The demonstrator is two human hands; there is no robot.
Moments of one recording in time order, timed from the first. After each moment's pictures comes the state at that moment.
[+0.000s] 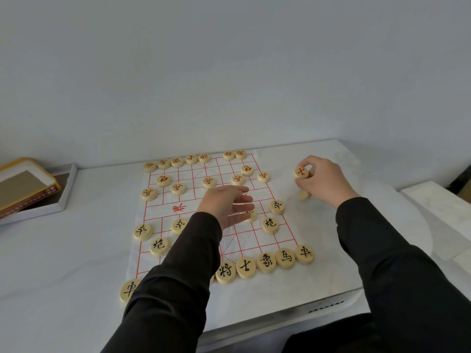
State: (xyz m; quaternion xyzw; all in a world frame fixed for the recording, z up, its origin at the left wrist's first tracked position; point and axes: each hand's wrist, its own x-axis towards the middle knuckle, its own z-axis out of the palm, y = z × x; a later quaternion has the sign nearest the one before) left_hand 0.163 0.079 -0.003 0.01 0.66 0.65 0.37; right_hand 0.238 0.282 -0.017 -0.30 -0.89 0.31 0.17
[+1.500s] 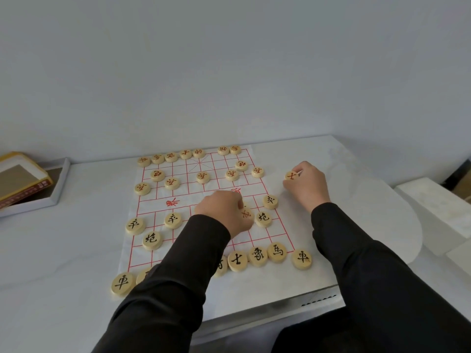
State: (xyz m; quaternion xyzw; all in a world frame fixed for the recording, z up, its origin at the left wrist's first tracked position) left_hand 0.174 0.082 -0.020 0.34 0.92 0.15 0.13; right_hand 0.228 0.266 -0.042 -0.38 -0.84 0.32 0.19
